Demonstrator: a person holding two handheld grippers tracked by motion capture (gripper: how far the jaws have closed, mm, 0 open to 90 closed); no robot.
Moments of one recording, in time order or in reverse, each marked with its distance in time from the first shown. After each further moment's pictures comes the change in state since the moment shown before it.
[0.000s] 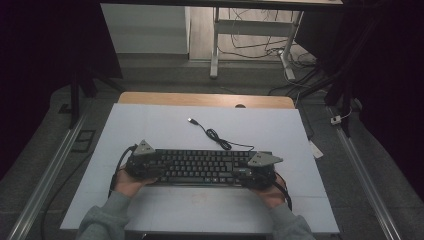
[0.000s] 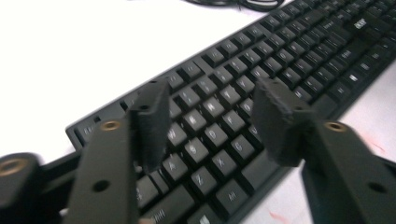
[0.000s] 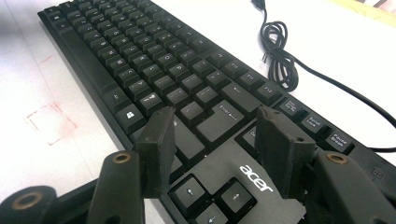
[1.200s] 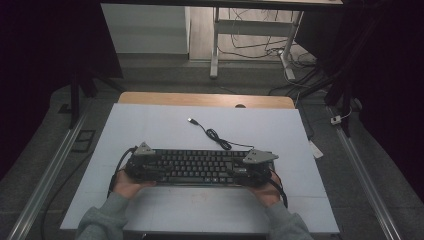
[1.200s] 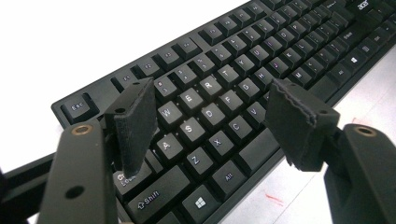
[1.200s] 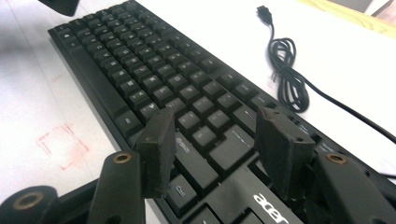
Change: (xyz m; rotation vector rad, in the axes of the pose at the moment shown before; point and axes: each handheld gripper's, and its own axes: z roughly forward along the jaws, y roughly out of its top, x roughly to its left) left arm 0.001 -0.004 0.007 0.059 -0.027 -0.016; right arm 0.009 0.017 0.007 -0.016 0.013 0.000
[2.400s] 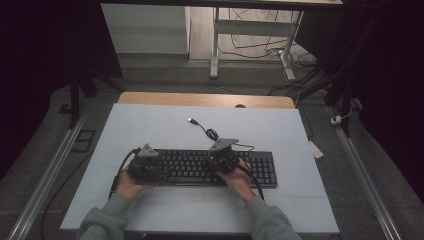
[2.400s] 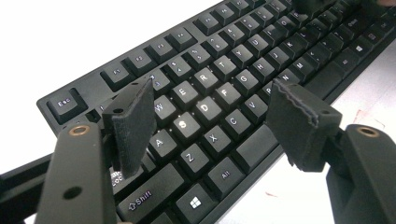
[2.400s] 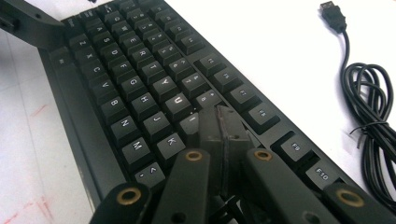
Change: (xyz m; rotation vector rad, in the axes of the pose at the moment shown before) left arm -0.004 -0.001 0.006 0.028 0.006 0.021; right arm 0.016 0.041 0.086 0.130 0.079 -0.043
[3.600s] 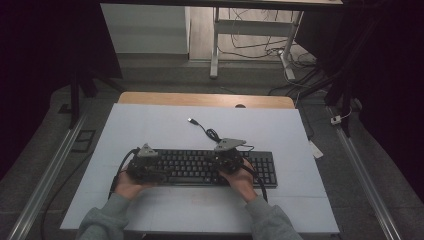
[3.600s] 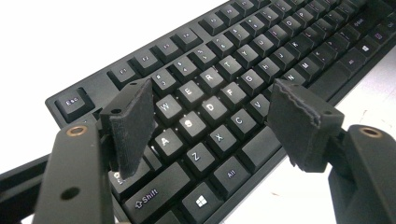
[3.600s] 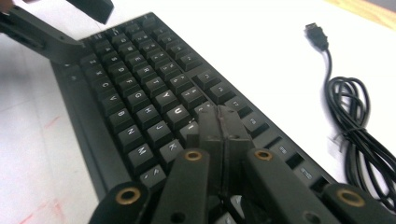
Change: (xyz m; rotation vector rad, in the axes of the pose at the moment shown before) left arm 0.002 -0.001 0.000 -0.006 0.016 -0.004; right arm -0.002 -0.005 -0.019 -0.093 -0.003 0.013
